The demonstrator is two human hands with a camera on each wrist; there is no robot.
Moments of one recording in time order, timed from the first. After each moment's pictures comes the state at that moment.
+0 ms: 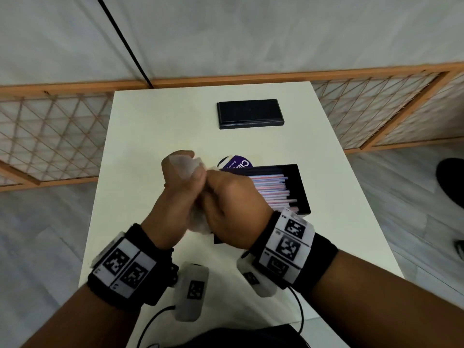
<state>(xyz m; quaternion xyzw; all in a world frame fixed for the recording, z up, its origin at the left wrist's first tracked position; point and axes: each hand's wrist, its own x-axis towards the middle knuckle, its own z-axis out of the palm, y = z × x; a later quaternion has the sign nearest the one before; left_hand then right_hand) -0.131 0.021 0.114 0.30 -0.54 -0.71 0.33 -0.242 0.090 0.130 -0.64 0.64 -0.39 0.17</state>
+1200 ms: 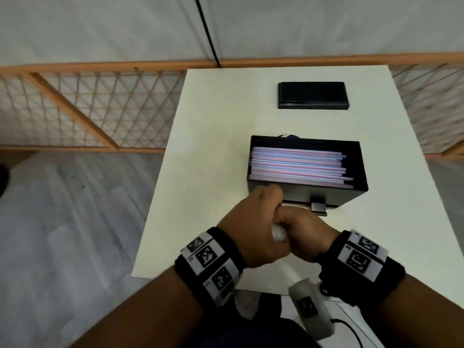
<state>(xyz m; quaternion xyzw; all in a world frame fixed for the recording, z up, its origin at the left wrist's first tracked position) -0.093 0.122 0.115 0.30 -0.88 -0.34 0.12 -0.224 0.170 0.083 -0.27 0.56 -0.38 0.68</state>
